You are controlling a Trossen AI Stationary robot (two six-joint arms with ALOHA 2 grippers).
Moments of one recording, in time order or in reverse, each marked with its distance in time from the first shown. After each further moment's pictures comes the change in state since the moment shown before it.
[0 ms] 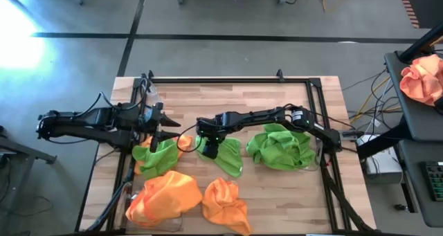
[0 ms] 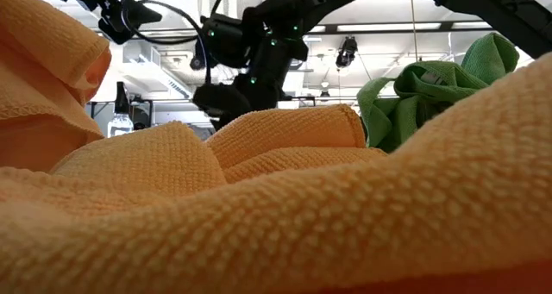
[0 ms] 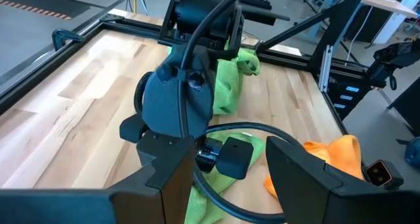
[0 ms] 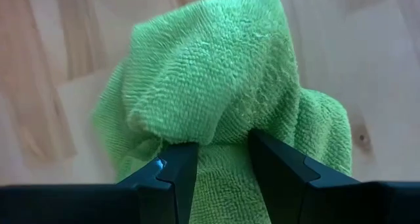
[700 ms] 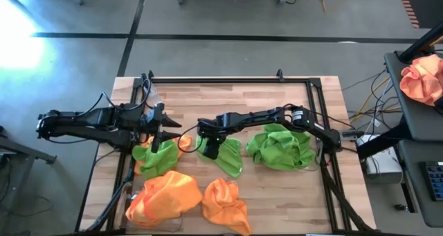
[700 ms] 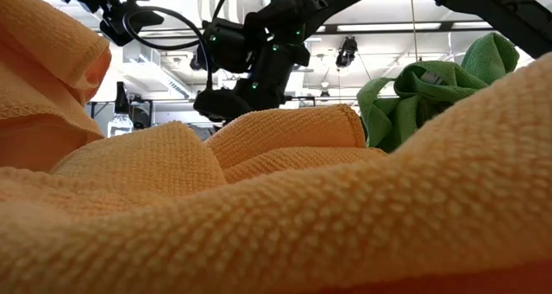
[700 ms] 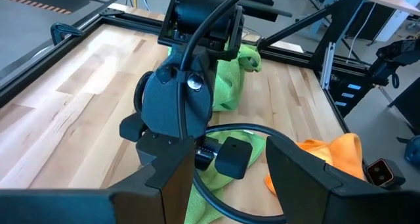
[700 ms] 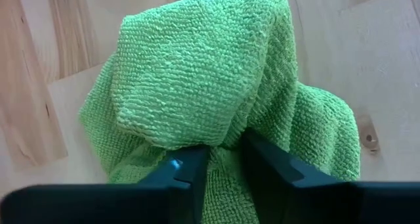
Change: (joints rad) left arm 0.000 0.019 0.000 0.003 0.000 -0.008; right arm -0.001 0.000 -0.038 0.040 0.000 0.002
